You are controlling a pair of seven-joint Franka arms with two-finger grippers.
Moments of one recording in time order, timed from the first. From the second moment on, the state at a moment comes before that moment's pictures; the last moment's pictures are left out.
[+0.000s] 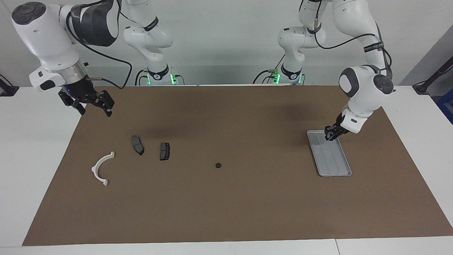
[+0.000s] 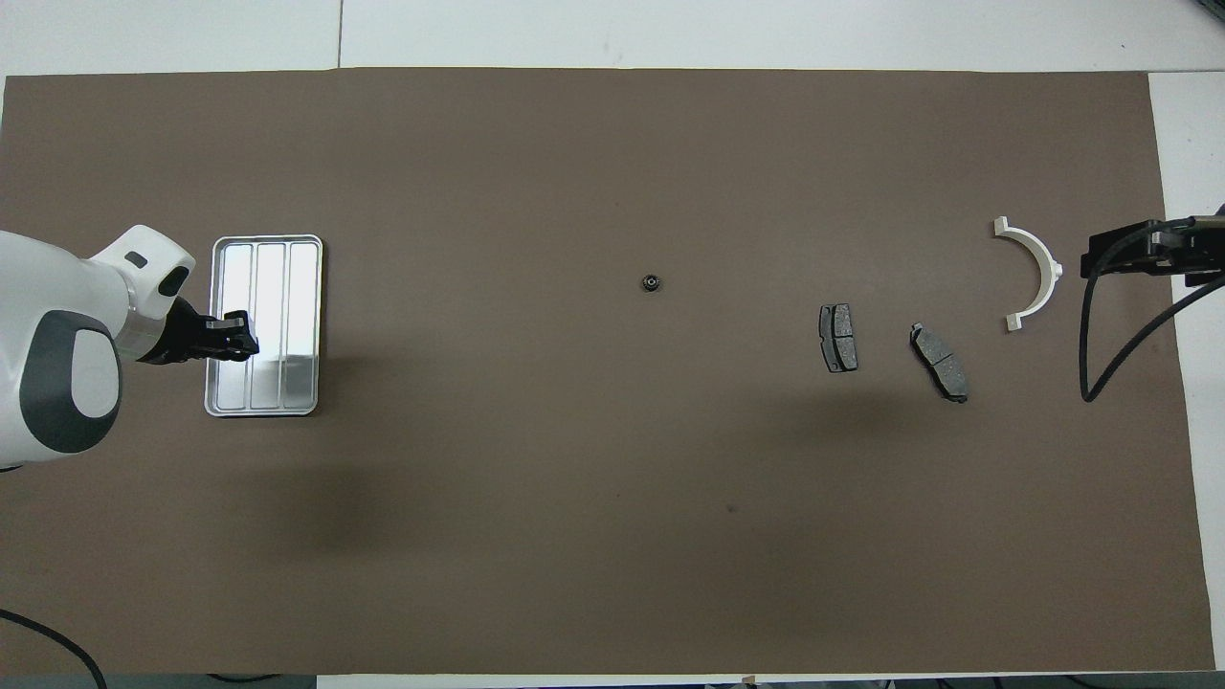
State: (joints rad) left arm -0.07 0.11 0.10 -2.14 -0.10 2.21 -0.04; right arm -0.09 0.01 -0.02 -1.70 -0.01 1.76 0.01
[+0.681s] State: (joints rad) left arm -0.07 0.12 0.10 -2.22 -0.05 2.32 -0.03; right arm -0.09 0.01 -0.02 -1.70 -0.01 1.76 0.01
